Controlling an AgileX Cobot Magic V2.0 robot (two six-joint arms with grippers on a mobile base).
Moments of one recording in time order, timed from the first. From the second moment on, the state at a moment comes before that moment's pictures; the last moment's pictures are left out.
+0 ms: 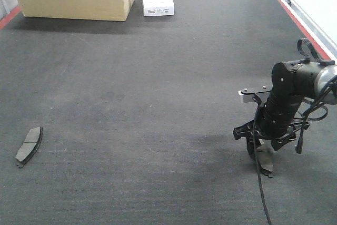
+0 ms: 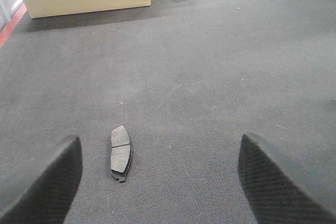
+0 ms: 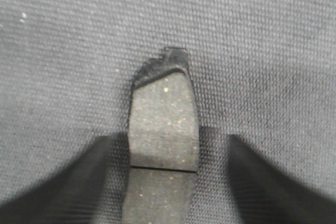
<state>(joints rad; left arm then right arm) 0.05 0.29 -0.58 -0.29 0.72 0.35 0.14 2.00 -1.38 -0.02 0.98 -0.02</state>
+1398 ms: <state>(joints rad) 0.05 0.29 -0.58 -0.29 0.72 0.35 0.03 0.56 -0.59 0.02 0.71 -0.05</state>
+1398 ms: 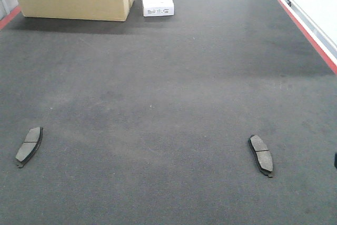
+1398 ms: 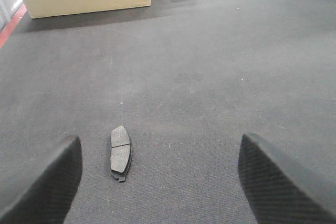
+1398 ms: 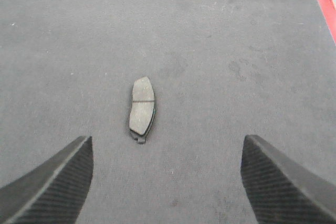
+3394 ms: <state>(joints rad) 0.05 0.29 -0.58 -0.29 0.72 0.35 0.03 0.42 -0.54 0.02 0.73 -0.05</state>
